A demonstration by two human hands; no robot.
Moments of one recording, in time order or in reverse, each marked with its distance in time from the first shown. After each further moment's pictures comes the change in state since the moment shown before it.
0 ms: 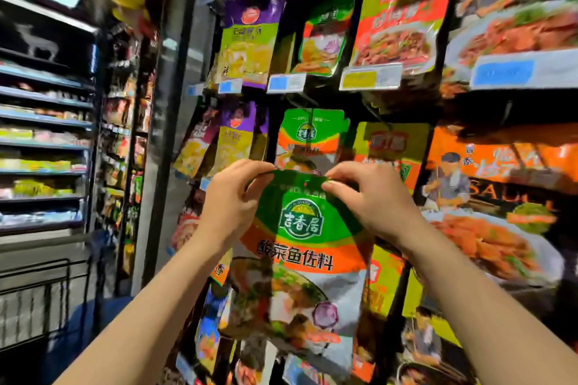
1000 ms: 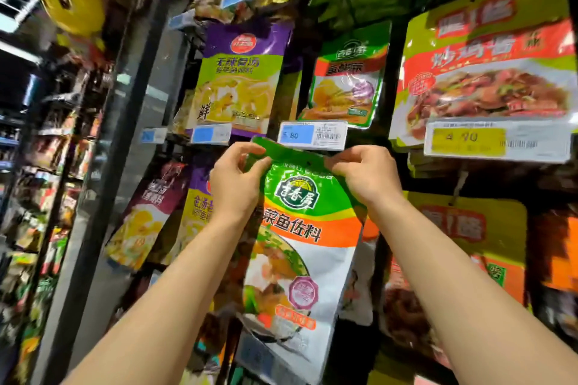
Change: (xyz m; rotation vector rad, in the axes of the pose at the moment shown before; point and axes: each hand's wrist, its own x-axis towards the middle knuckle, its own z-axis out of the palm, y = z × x) left_hand 0.192 -0.190 0.101 -0.368 0.246 -0.264; right_hand 0.245 0.076 0.101 0.220 0.320 0.456
